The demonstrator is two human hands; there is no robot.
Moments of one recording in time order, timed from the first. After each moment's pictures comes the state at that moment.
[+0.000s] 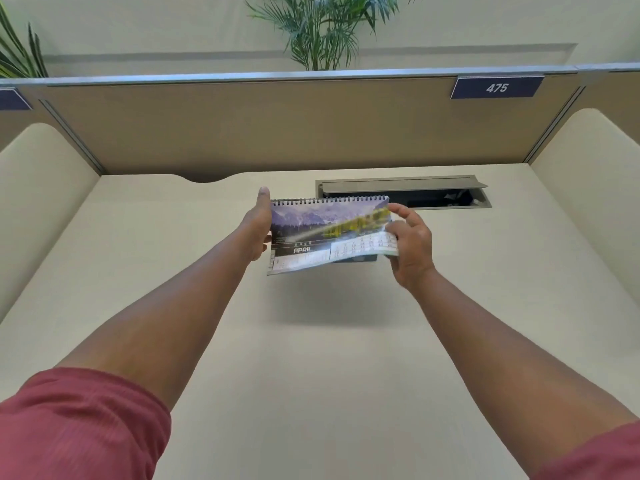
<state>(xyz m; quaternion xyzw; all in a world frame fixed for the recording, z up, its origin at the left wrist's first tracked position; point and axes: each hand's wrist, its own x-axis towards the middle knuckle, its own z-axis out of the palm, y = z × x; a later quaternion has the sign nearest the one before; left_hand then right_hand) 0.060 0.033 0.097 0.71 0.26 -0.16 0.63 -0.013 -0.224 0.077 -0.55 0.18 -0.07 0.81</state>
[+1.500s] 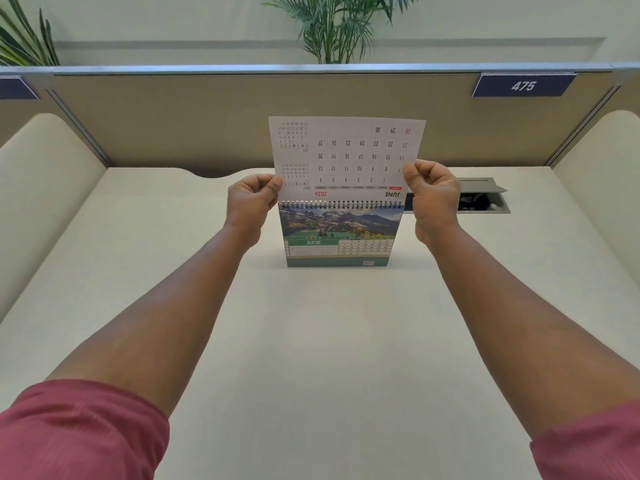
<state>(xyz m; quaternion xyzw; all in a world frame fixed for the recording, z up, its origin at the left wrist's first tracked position) 0.083 0.057 0.098 0.67 0.05 0.04 0.74 0.057 -0.237 0.121 -0.63 0.08 -0.16 0.76</state>
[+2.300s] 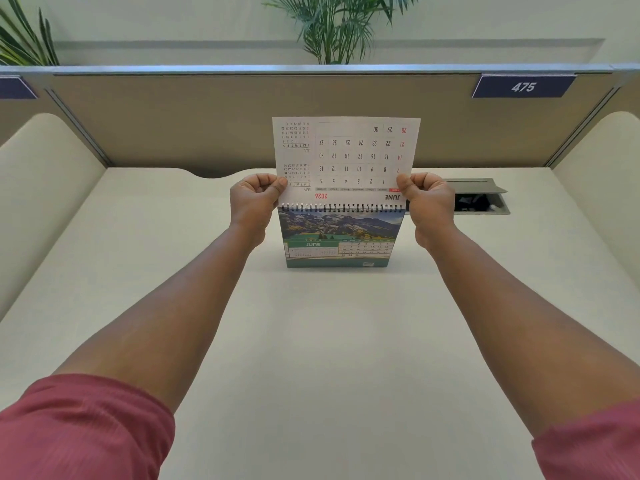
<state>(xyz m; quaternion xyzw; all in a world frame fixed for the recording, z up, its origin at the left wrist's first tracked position) 0.085 0.049 0.100 0.67 0.09 0.06 0.74 0.064 -0.240 0.108 -0.65 0.15 -0.11 0.74</state>
